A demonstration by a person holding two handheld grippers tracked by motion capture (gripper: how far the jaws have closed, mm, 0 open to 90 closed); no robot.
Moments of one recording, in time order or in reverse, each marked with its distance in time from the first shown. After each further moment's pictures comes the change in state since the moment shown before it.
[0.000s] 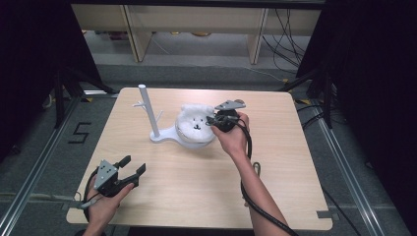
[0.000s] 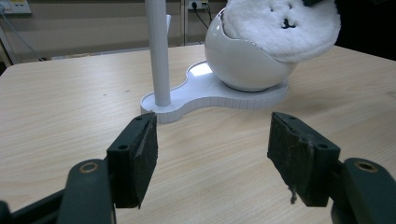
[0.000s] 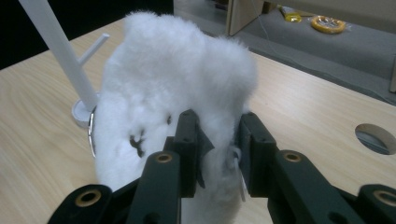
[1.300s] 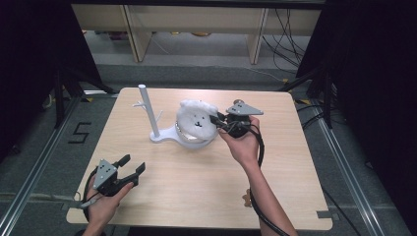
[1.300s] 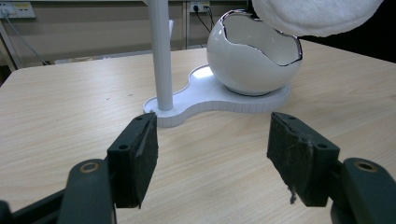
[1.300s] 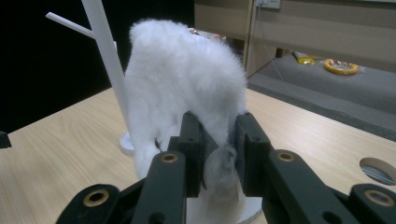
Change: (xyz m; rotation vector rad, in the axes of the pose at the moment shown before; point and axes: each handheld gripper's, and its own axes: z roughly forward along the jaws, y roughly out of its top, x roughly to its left) left arm 0.000 0.003 -0.001 0.001 0.014 0.006; right arm 0.008 0.002 -0.055 -0.187 0.099 0.026
